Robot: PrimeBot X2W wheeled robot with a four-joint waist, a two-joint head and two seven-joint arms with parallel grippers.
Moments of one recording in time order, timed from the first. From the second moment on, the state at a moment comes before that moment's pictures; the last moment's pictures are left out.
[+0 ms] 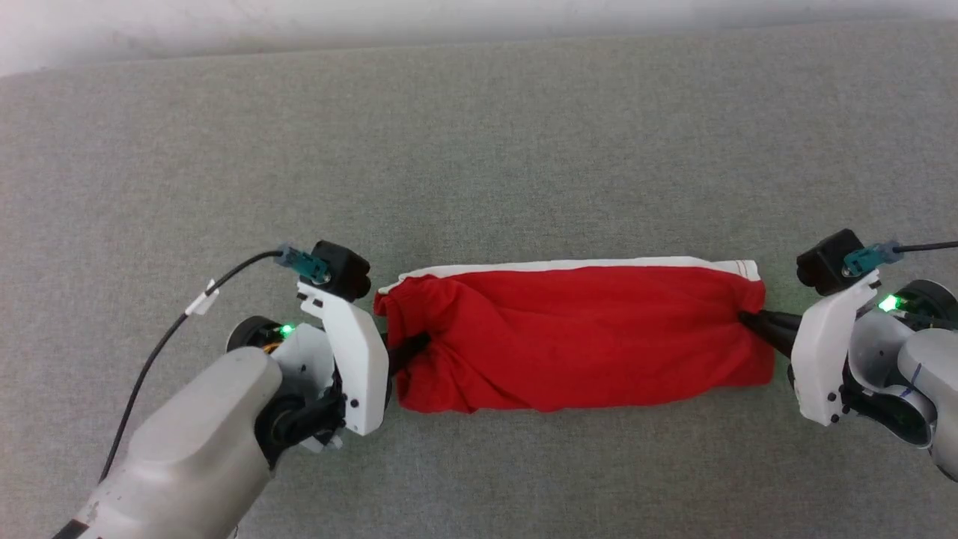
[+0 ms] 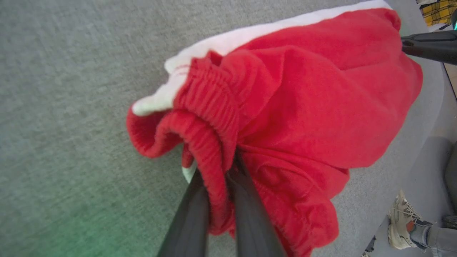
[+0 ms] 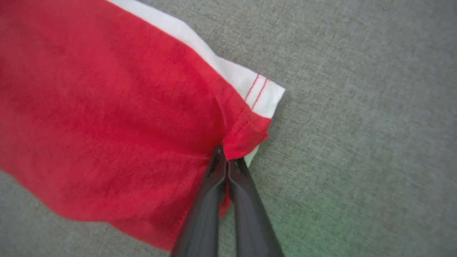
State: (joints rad) left arm -0.65 0.49 -0.87 0.39 -1.04 -0.09 0.41; right arm -0.80 -0.72 1.21 0.54 1.08 0.13 0.11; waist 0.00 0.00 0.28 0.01
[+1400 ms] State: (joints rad) left arm -0.08 0.28 -0.26 -0.15 -0.20 0.43 -0.26; right arm -0.73 -0.78 1.01 0.51 1.12 0.13 0.46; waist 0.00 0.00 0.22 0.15
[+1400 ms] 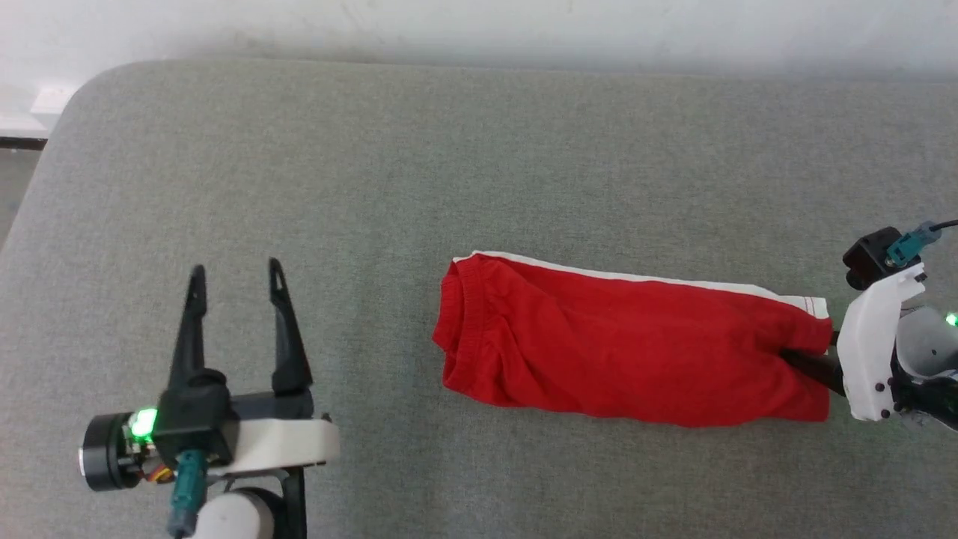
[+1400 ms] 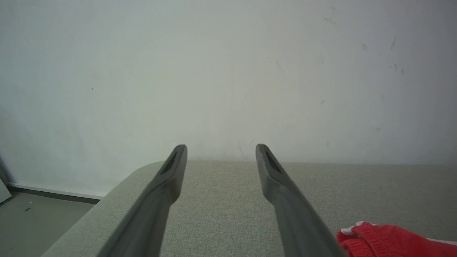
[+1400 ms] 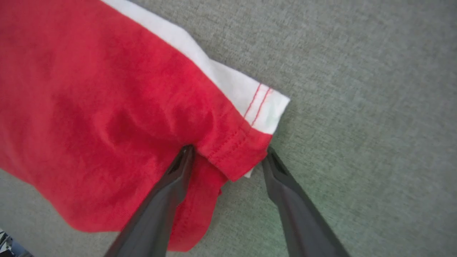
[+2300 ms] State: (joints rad) left arm -0.04 0.15 -0.11 -0.07 -0.03 0.27 -0.26; right arm -0.74 -0.95 0.95 0.47 1.06 0.13 0.40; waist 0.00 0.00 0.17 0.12
